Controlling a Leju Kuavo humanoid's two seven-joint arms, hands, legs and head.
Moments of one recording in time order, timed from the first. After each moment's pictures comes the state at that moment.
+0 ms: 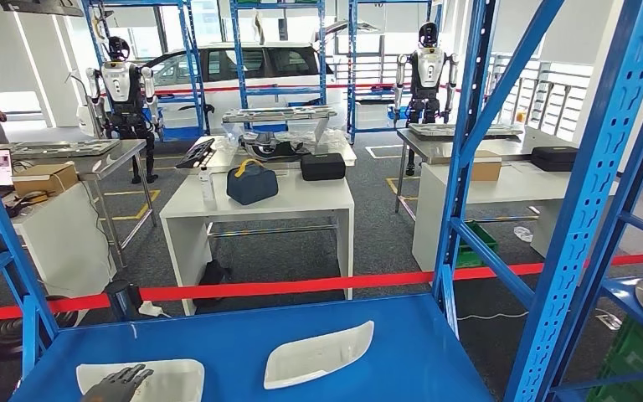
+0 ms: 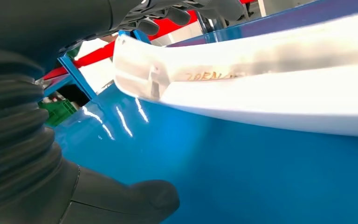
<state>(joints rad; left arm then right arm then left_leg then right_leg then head) -0.88 0.23 -0.72 -0.26 -0.79 0.11 -0.20 -0.10 0.15 -1.27 -0.17 1.12 0.03 0.09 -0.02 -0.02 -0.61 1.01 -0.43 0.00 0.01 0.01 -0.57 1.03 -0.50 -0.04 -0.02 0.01</state>
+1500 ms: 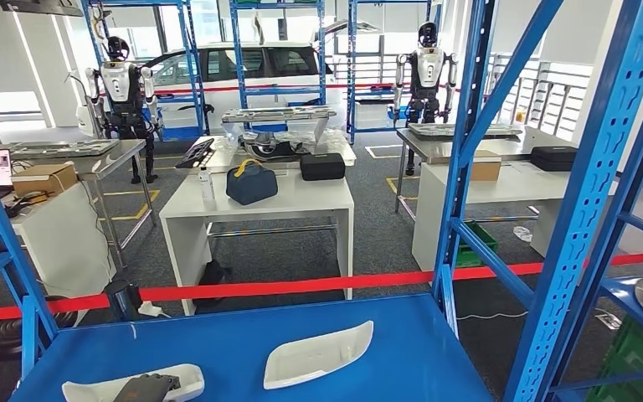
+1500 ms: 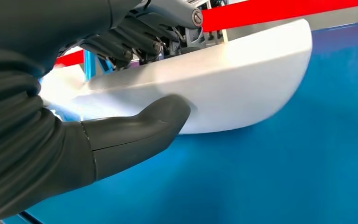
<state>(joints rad) -0.85 0.13 -0.67 -0.27 -0.83 0.18 -0.24 -0.10 0.15 -1.27 -0.17 1.13 0.03 0.09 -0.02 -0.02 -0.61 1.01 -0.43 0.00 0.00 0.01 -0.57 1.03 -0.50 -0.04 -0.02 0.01</state>
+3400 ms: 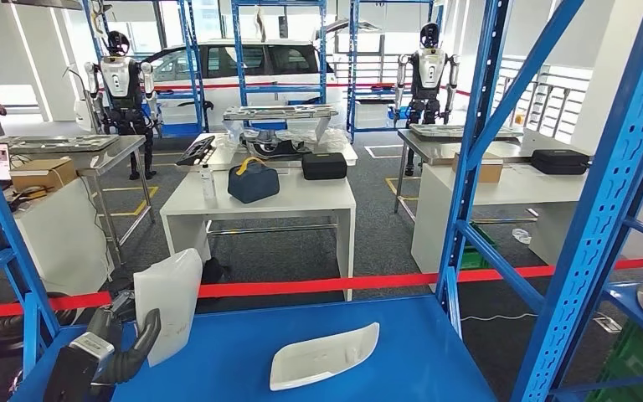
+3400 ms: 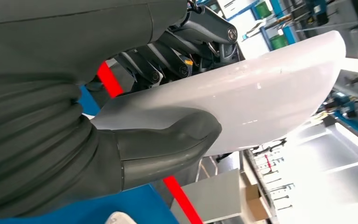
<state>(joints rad) -0.58 0.08 -0.25 -1.20 -0.06 -0.03 -0.54 -0.10 0.15 -1.29 -0.17 1.09 0.01 0.07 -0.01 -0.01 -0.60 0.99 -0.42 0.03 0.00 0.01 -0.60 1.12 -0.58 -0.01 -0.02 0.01</state>
